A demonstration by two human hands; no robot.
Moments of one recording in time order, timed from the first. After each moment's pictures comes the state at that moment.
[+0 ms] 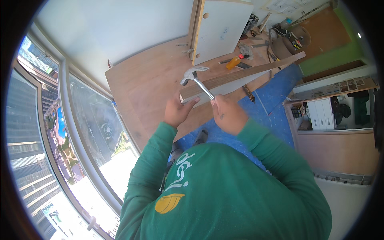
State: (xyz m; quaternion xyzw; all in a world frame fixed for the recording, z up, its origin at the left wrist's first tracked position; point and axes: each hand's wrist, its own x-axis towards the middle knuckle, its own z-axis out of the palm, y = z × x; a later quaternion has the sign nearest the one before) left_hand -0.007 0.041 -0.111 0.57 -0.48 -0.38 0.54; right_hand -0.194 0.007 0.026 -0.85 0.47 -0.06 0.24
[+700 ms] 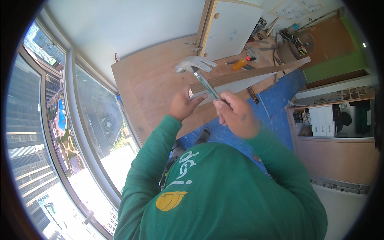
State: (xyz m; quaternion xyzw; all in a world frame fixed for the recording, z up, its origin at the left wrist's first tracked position) left_hand 0.005 0.034 -0.133 0.57 -0.52 -0.37 0.52; right_hand -0.173 0.026 0.078 -0.74 0.44 -0.13 0.50
